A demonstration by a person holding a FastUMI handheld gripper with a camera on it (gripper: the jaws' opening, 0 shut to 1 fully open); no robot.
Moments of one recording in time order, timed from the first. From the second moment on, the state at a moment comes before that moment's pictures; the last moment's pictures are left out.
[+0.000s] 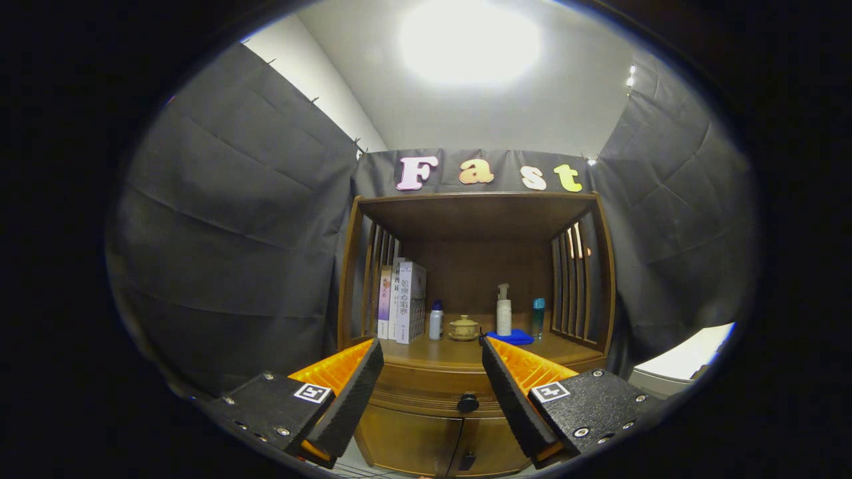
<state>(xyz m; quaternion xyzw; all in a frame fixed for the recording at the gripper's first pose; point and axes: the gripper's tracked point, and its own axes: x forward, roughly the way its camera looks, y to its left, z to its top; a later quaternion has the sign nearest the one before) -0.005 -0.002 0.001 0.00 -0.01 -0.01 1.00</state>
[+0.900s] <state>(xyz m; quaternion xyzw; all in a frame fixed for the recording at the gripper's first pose) 0.013 -0.037 -0.035 0.02 0.02 -0.07 1.00</state>
